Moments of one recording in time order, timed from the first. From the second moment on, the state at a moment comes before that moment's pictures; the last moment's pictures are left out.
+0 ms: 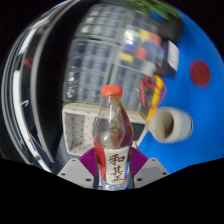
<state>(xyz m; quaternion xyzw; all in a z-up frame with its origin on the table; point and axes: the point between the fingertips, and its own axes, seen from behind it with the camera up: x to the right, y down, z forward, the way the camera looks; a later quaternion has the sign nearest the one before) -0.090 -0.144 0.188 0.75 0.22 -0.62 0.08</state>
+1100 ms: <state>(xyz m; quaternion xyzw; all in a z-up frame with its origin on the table) -0.116 0.137 0.095 0.58 0.52 -0.43 -0.46</state>
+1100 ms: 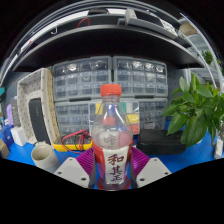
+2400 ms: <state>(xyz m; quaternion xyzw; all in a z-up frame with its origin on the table) 0.085 -0.035 0.220 0.57 0.55 -0.43 -0.43</state>
